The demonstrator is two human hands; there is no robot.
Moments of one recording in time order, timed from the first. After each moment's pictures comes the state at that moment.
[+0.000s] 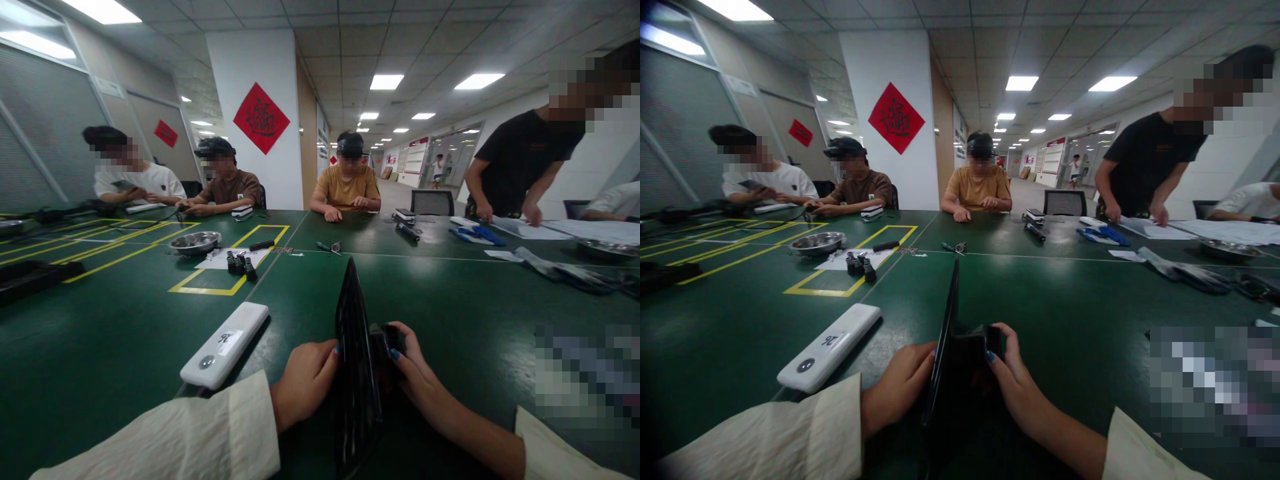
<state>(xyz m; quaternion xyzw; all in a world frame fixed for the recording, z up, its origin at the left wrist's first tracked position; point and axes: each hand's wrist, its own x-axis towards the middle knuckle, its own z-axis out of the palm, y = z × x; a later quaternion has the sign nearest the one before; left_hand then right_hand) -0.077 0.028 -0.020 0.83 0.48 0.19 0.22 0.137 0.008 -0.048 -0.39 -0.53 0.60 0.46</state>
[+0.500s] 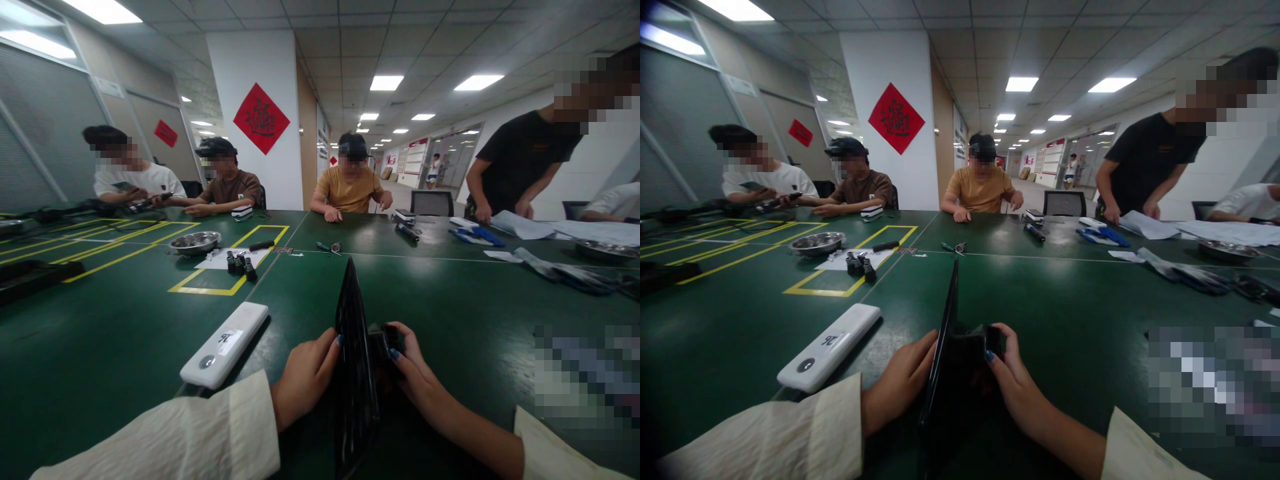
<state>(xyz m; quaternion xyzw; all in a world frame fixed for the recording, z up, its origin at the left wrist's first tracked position) -0.075 0.027 -0.015 0.81 0.48 0.22 0.24 0.137 0.007 -0.048 -0.38 -0.53 0.60 0.46</state>
